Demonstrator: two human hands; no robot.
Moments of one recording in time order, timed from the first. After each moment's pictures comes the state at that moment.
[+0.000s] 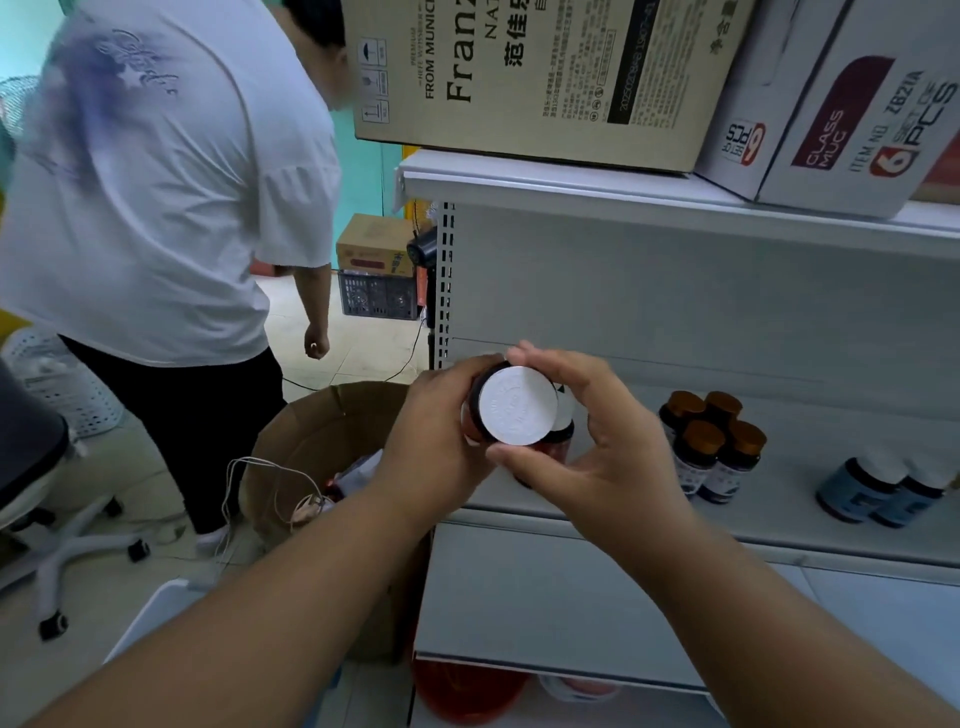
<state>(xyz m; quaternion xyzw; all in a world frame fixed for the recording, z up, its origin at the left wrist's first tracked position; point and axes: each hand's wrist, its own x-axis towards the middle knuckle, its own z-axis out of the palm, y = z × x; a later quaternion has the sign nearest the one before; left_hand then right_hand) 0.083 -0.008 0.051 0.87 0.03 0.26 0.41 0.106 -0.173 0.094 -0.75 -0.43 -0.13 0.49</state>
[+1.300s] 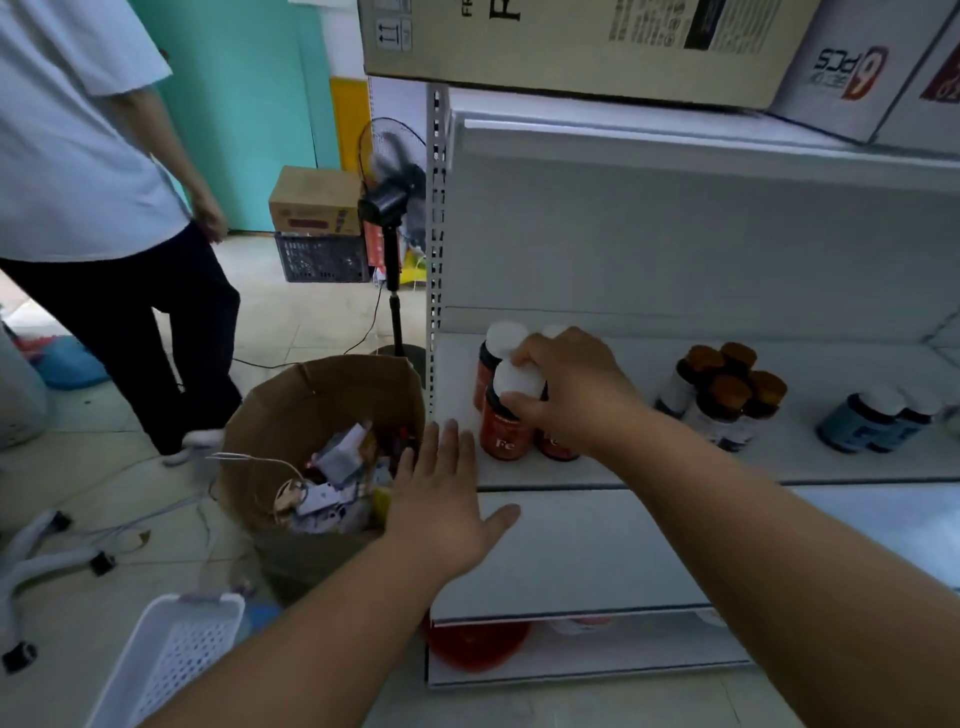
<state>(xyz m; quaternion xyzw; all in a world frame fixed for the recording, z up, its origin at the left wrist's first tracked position) 0.090 0.038 -0.059 0.99 0.03 -0.05 0.09 0.175 -0.100 0.066 -0.95 -0.29 -0.05 0.13</state>
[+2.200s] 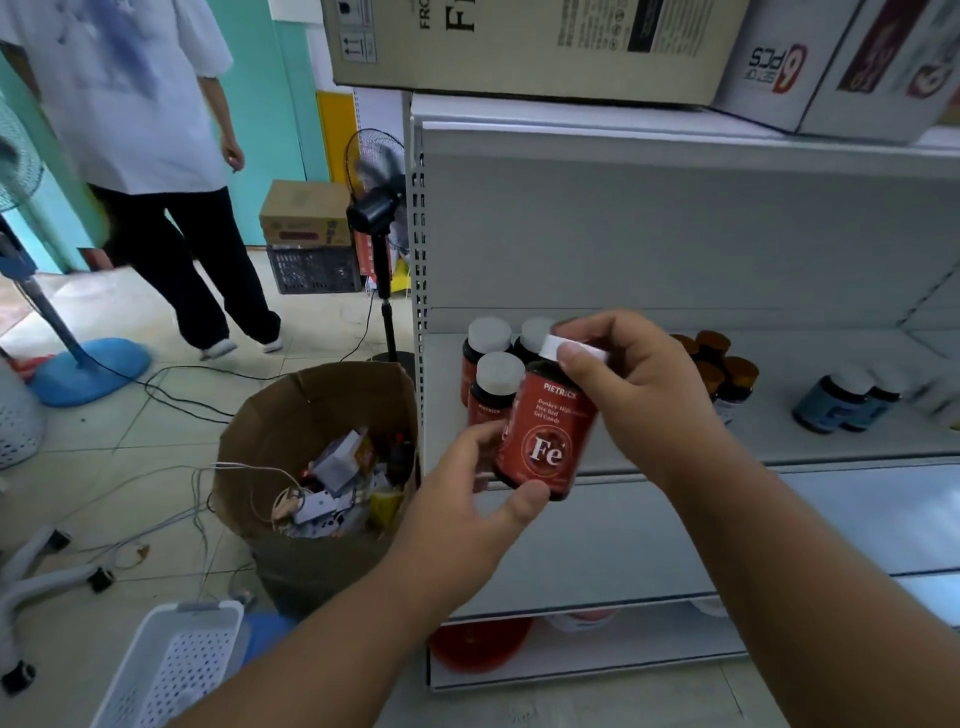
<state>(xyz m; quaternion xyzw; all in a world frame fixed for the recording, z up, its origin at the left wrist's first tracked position) 0.029 0.007 0.004 0.81 0.00 0.03 0.59 0.110 -0.150 0.099 -0.79 -0.18 -0.02 0.59</state>
